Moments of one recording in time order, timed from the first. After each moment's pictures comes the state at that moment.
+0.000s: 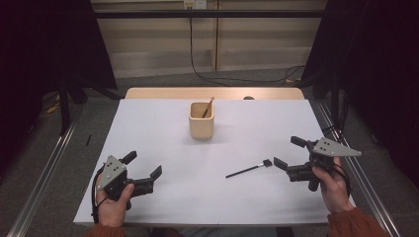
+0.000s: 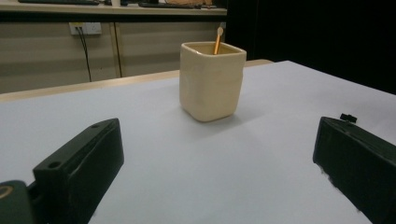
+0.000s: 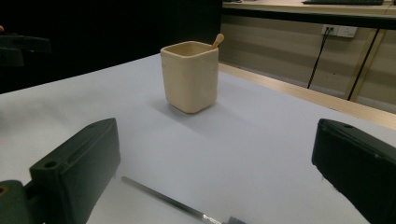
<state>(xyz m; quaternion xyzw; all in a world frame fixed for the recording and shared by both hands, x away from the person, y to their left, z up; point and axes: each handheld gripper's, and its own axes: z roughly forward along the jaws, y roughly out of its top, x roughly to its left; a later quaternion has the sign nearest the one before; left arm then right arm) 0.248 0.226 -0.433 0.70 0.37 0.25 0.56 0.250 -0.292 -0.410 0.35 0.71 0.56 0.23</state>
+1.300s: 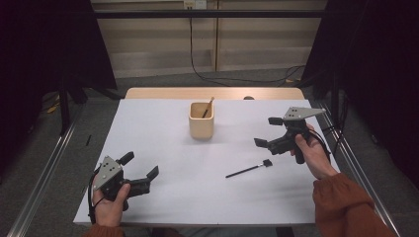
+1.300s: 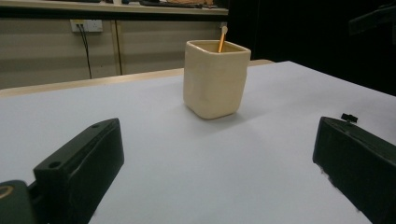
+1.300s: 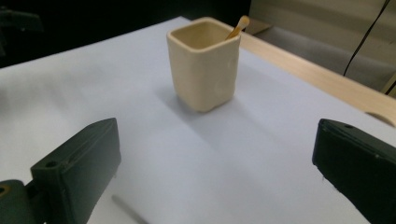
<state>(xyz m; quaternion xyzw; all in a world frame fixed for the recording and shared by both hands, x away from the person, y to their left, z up) 0.248 0.235 -0.434 0.69 0.37 0.24 0.57 0.329 -0.257 -0.379 0.32 0.80 0.49 0.15</state>
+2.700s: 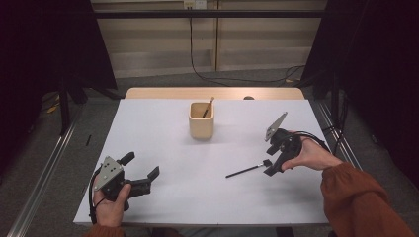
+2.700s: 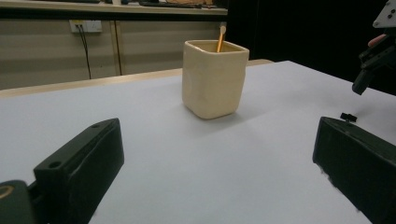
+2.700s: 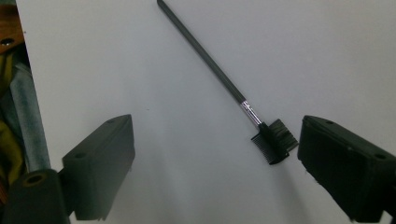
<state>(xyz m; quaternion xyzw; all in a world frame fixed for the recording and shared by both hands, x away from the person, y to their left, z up) 0.247 0.233 -0.434 0.69 0.37 0.24 0.57 0.344 -0.243 -0.413 0.21 0.95 0.20 -0.06</state>
